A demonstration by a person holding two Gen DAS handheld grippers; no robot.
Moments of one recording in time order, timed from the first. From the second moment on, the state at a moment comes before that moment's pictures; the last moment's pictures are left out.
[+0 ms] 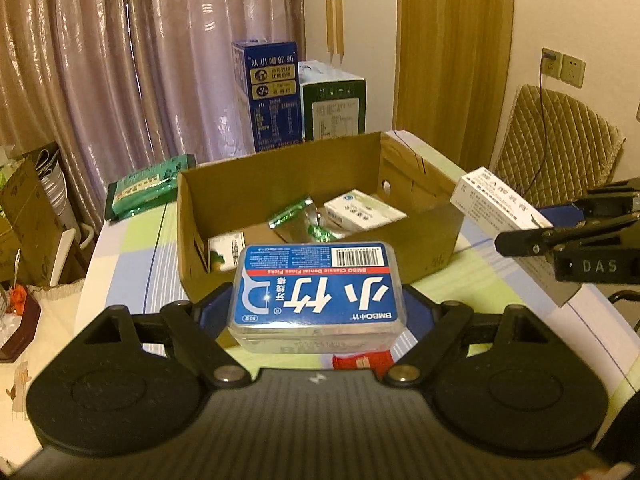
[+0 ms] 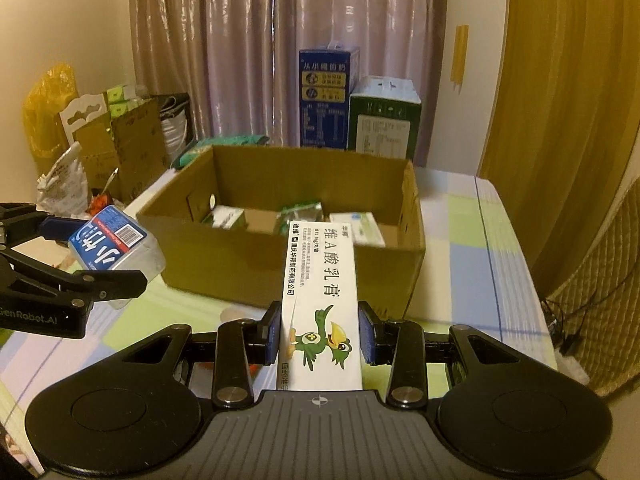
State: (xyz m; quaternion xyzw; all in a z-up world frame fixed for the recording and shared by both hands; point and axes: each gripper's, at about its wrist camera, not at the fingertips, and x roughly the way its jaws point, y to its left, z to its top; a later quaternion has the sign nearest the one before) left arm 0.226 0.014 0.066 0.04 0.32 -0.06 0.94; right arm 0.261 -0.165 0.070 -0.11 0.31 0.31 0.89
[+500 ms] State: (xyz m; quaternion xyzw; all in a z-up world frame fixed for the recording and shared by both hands) left arm 0.306 0.038 0.098 0.05 0.32 -0.04 0.95; right arm 0.337 -0.127 0.114 -0.10 0.31 0.32 0.89
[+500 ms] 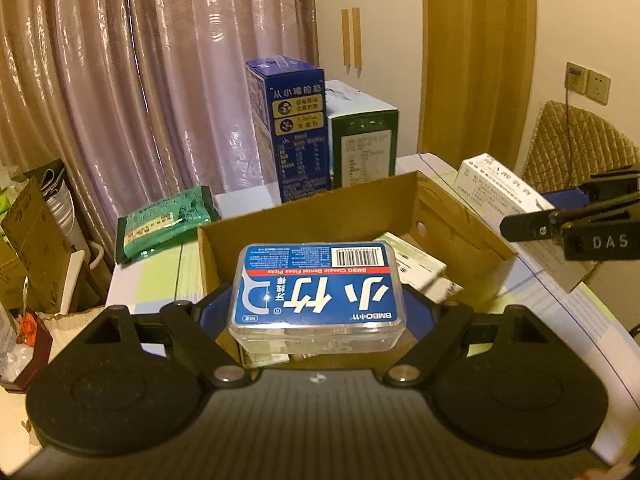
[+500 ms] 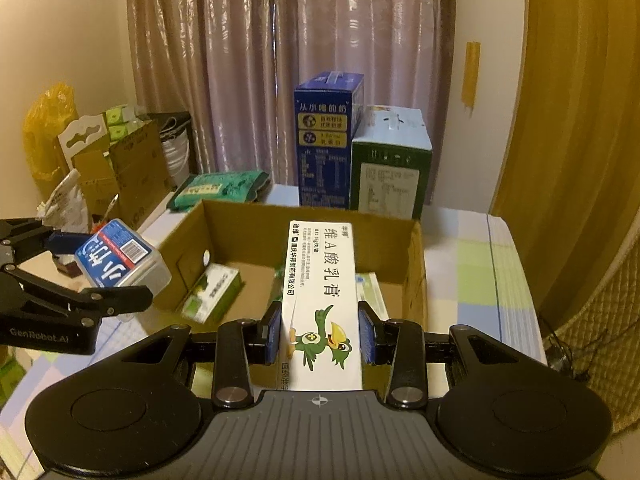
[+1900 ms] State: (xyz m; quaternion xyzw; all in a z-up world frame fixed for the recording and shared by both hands) left arm 0.404 0.063 0.043 0.02 0.36 -0.03 0.93; right arm 0.422 -0.080 0.068 -0.12 0.34 0.32 0.88
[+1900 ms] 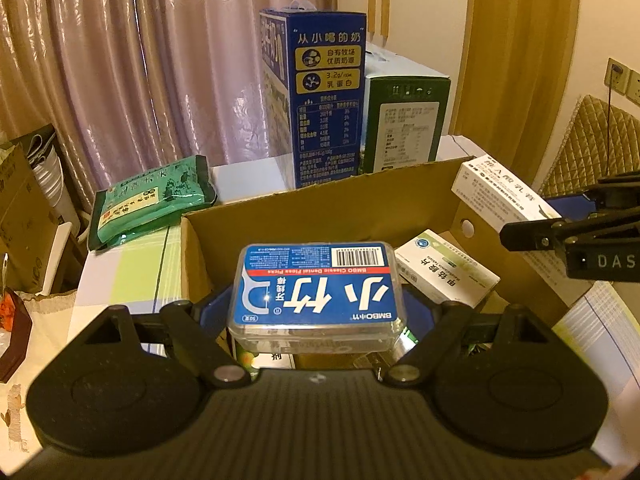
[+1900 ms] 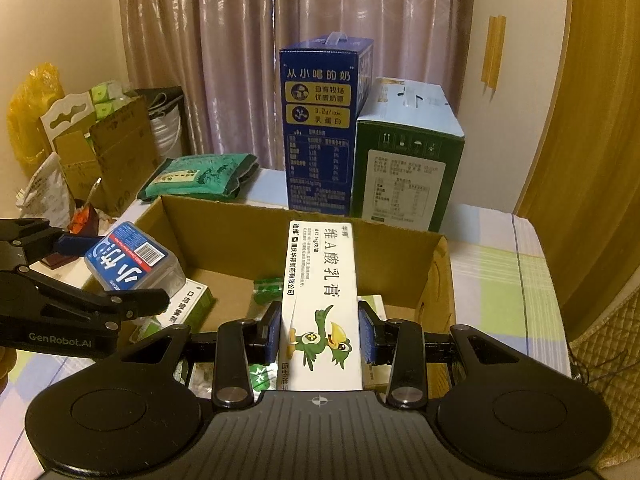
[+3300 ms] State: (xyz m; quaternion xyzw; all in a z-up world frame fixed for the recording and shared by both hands) left arm 0.401 0.079 0.034 0.02 0.35 -0.02 0.94; right arm 0.434 -0.066 0.060 -0.13 0.34 0.33 0.87
